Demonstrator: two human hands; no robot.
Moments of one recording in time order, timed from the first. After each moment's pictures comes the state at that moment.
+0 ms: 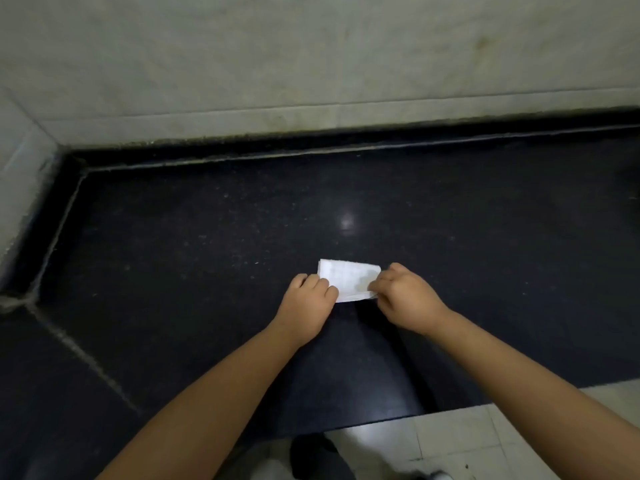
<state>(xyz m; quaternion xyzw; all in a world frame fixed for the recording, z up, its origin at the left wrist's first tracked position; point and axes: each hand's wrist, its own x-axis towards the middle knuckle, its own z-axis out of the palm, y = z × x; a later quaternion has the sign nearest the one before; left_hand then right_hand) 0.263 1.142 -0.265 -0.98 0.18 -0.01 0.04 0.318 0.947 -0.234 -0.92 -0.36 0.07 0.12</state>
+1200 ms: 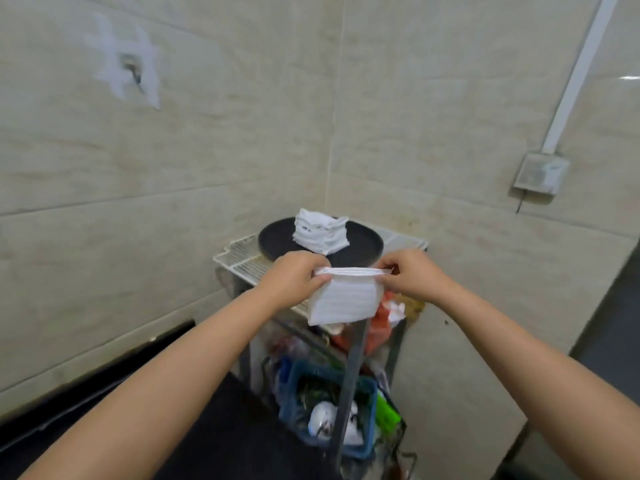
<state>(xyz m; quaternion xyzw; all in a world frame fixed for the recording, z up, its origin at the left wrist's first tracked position) 0.637 0.292 0.044 -0.86 0.45 -0.09 -0.24 0.530 0.120 0.071 -0.97 0.10 -0.14 0.16</state>
